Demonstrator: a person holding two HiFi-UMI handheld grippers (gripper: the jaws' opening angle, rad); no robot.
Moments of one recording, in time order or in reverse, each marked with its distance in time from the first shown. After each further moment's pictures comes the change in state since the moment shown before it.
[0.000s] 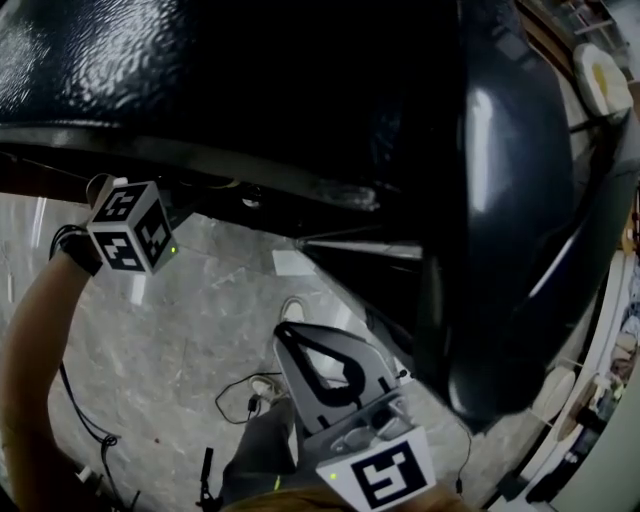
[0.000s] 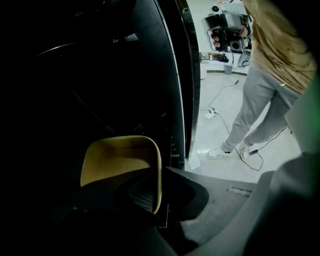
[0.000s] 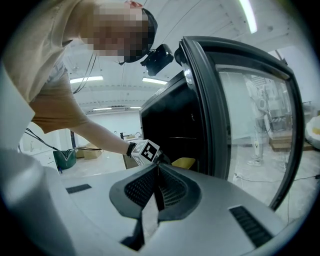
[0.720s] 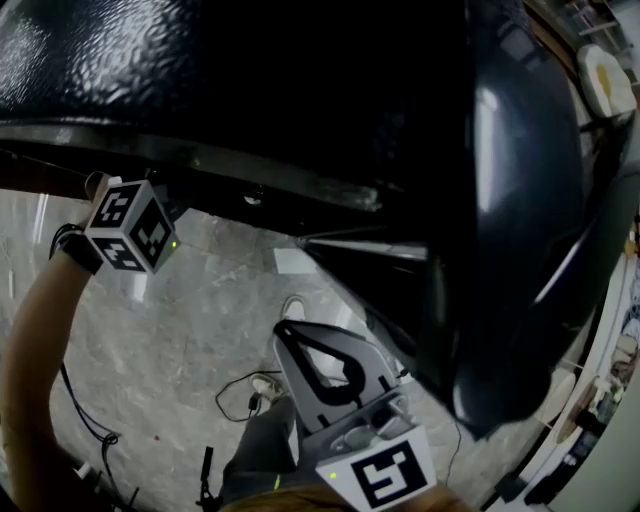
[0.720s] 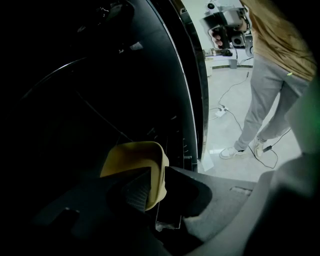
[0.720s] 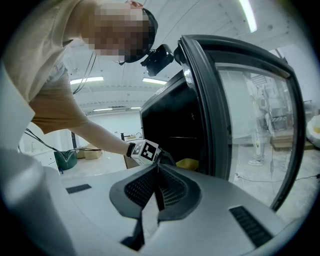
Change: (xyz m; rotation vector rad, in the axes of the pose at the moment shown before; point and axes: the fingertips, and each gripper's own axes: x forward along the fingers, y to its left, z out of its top) left arm -0.007 0.025 0.005 0.021 -0.026 0.150; right arm 0.002 -0.003 0.000 0.005 -0.002 0.010
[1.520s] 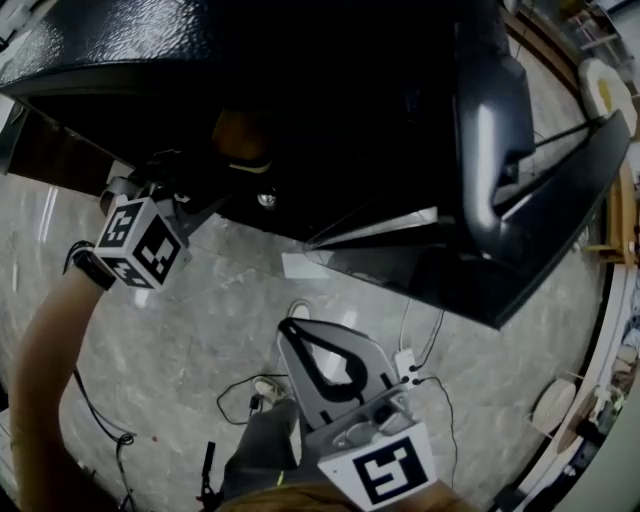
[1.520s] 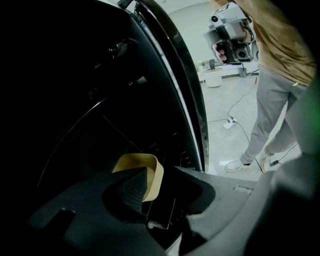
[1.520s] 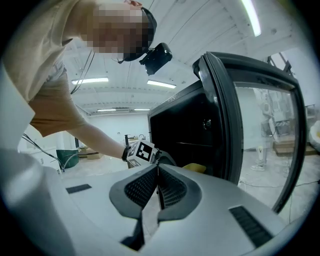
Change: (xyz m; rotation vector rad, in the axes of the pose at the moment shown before) left arm -0.054 -0.024 0.019 -0.093 -0.104 0.108; right arm -0.014 0.043 0.011 -0.036 -0.030 0.022
